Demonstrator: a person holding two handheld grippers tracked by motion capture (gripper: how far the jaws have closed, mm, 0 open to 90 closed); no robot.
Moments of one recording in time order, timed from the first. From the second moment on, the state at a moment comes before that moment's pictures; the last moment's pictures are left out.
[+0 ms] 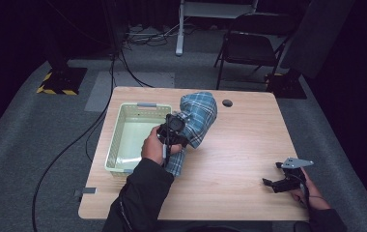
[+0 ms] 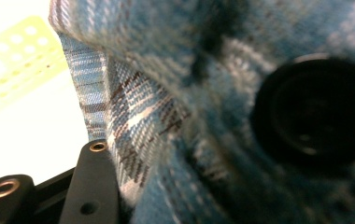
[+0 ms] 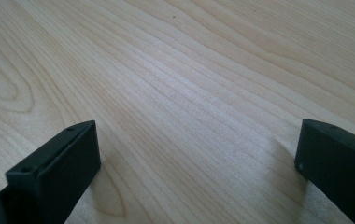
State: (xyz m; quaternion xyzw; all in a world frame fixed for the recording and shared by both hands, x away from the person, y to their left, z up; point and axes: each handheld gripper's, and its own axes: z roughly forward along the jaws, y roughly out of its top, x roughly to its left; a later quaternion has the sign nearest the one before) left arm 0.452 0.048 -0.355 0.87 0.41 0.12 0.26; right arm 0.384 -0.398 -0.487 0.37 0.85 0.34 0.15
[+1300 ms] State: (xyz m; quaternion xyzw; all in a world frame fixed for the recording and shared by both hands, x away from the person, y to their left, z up) left arm 0.453 -0.036 -0.373 0.90 0.34 0.09 0.26; right arm 0.384 -0.398 -0.487 0.37 0.85 0.34 0.15
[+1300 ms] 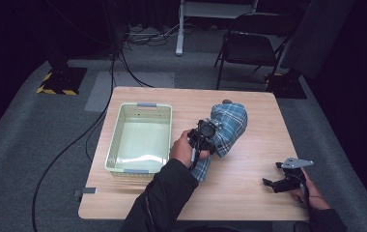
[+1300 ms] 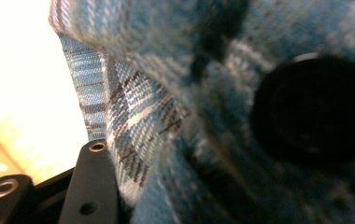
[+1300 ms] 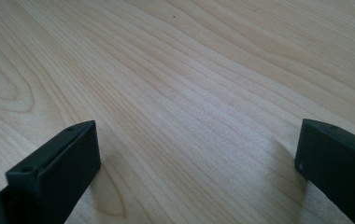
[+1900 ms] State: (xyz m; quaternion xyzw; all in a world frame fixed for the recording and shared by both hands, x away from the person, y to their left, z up) left arm 0.457 -0.048 -0.389 0.90 0.35 0.06 0.25; right arm 0.384 -0.398 -0.487 0.37 0.85 0.34 0.15
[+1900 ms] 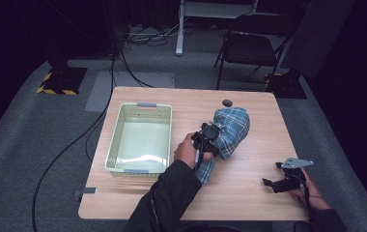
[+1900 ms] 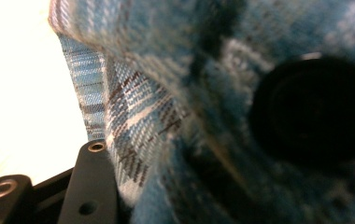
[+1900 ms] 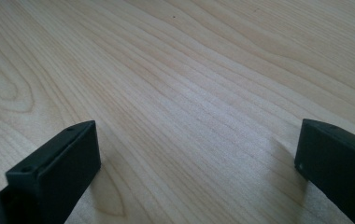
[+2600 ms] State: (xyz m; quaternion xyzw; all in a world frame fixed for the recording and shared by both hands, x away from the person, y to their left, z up) left arm 0.473 -0.044 -0.422 0.89 0.39 0.05 0.24; right arm 0.384 -0.398 -0.487 0.37 0.85 0.34 0.15
